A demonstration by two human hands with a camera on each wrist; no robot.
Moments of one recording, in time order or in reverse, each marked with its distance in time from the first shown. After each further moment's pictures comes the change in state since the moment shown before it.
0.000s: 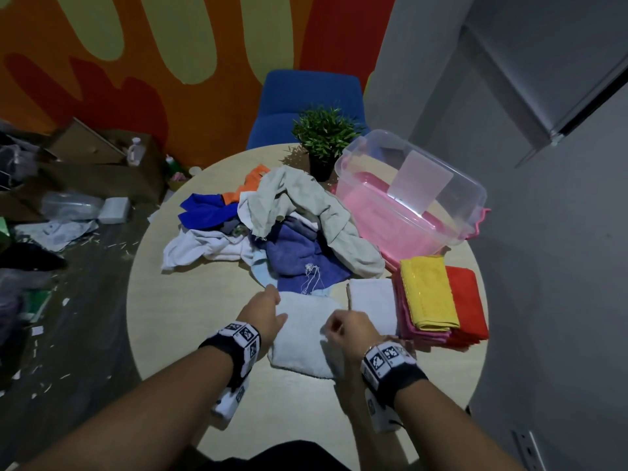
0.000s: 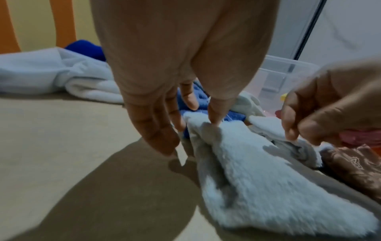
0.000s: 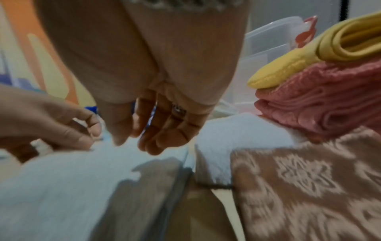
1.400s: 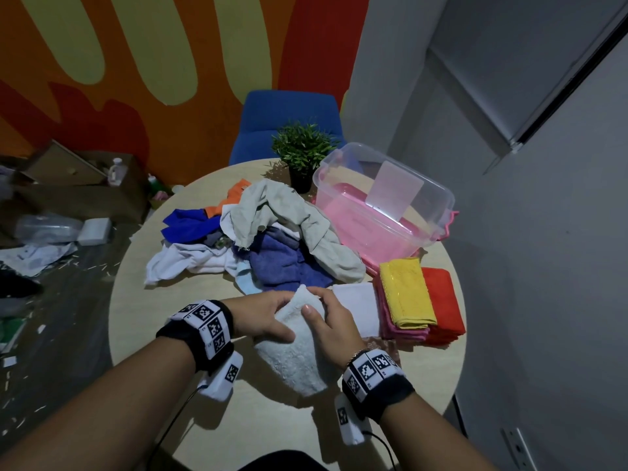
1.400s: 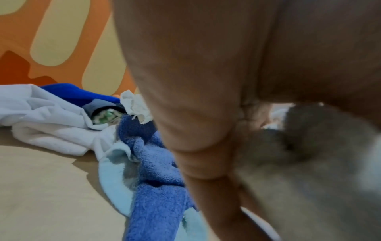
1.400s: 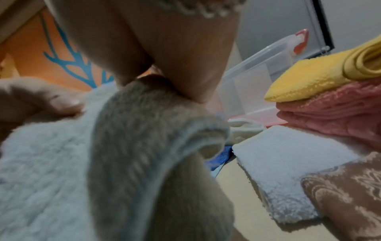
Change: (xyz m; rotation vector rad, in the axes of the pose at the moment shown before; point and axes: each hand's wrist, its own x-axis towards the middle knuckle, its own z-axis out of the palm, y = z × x) left_hand -0.026 0.055 -0.069 -0.511 -0.672 0.270; right_hand -0.037 -0.042 -0.018 0.481 0.297 -0.193
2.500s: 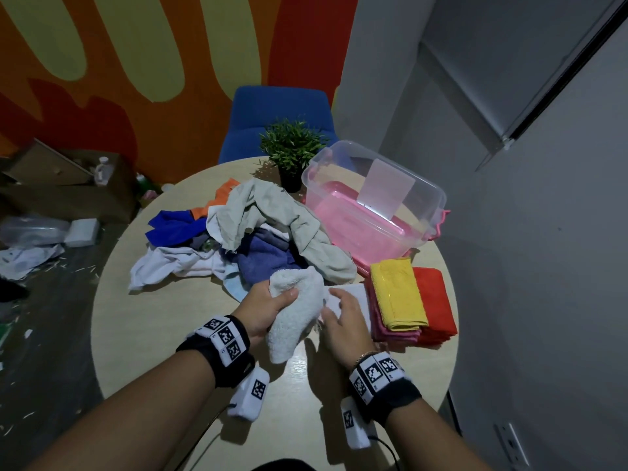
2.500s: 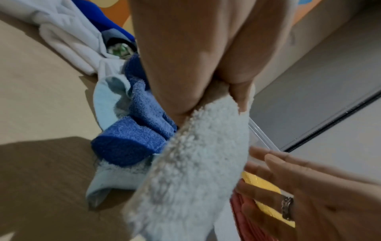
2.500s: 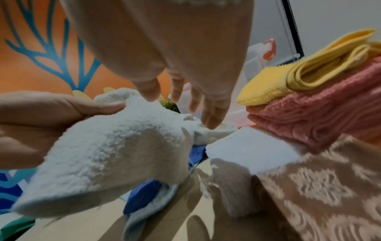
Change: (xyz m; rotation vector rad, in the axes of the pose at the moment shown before) left_hand 0.052 -0.011 0.029 -0.699 0.523 0.157; right_hand 0.008 0.017 -0.029 -0.098 0.105 0.199
